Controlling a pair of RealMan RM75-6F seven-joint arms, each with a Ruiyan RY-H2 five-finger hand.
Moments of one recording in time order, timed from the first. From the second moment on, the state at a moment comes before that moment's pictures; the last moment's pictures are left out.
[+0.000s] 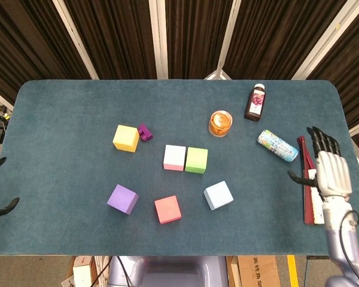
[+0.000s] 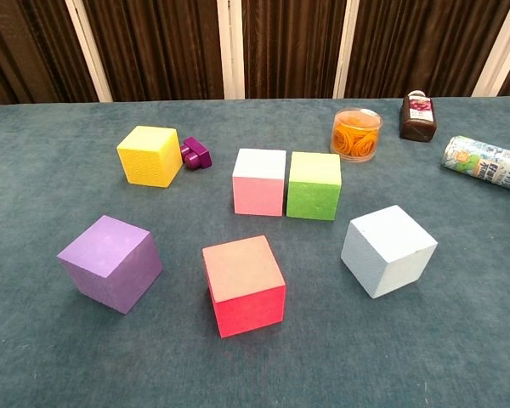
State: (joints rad) left arm -0.09 -1.03 -0.09 -1.62 1.52 1.48 -0.12; right arm 0.31 -1.02 0.26 -1.94 -1.09 1.35 -0.12
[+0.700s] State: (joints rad) left arm -0.47 -0.98 -0.21 -1.73 1.28 0.99 0.10; right arm 0.11 -1.22 0.04 -1.56 -1.57 1.55 -0.01
